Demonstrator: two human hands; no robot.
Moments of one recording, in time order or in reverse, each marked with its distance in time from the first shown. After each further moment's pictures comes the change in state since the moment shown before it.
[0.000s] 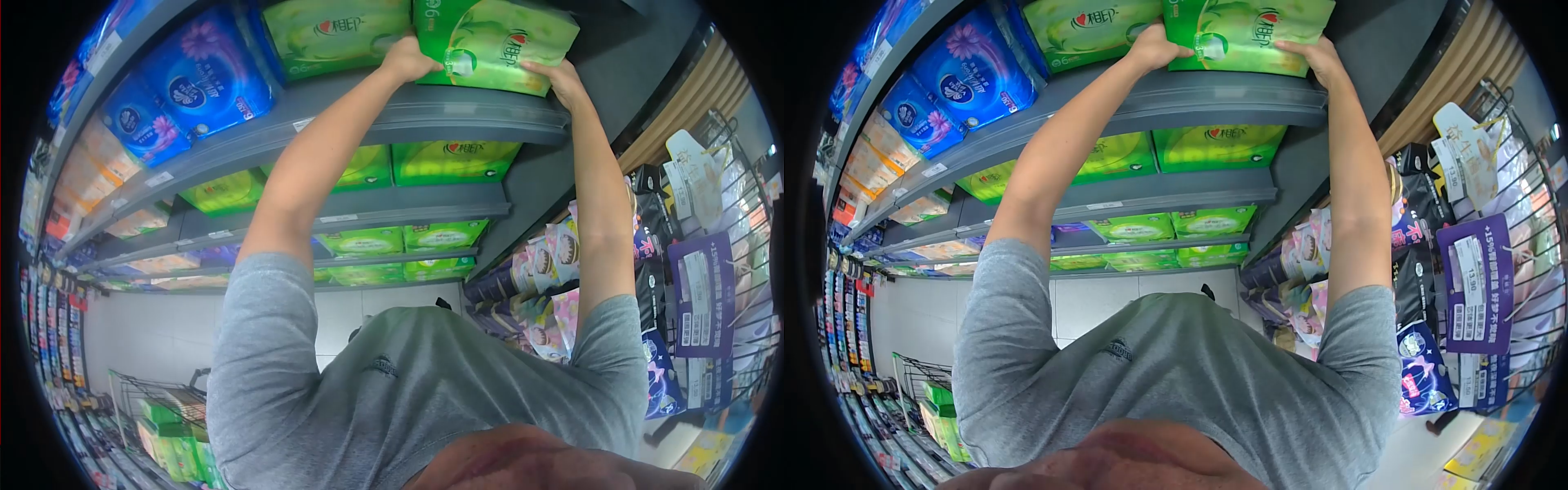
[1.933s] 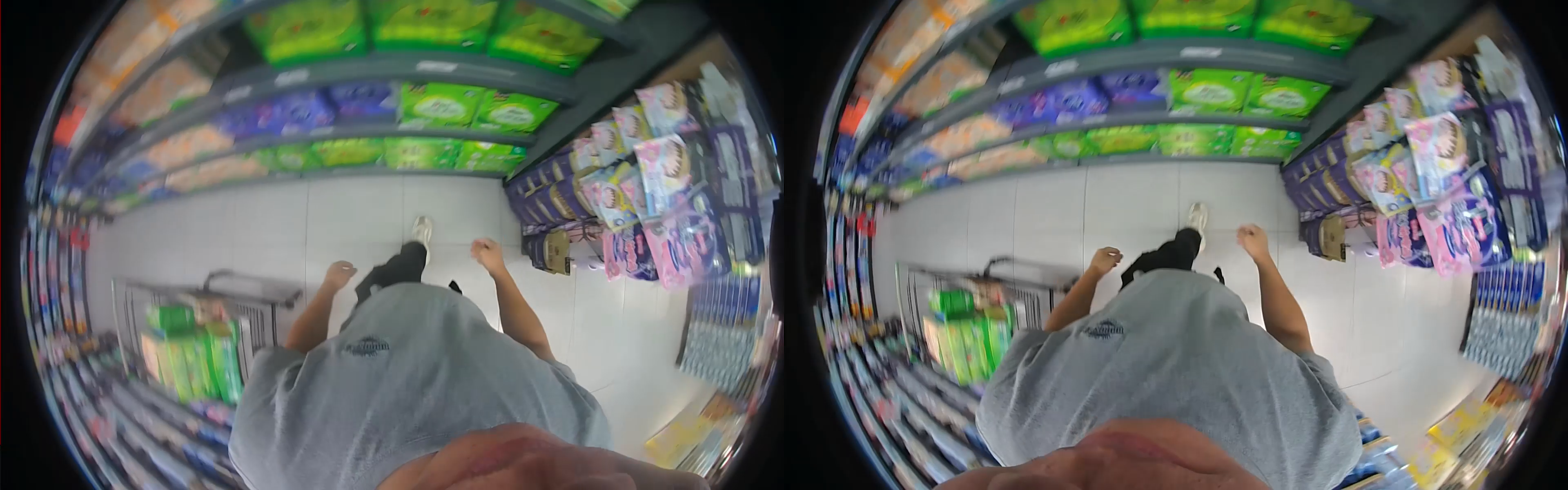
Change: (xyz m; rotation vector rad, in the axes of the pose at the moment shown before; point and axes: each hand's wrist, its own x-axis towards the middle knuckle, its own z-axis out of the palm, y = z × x) left_hand -0.956 -0.267 -0.134 -0.134 -0.557 -1.012; right_hand -0.715 0.194 0.390 -0.071 -0.063 0.881
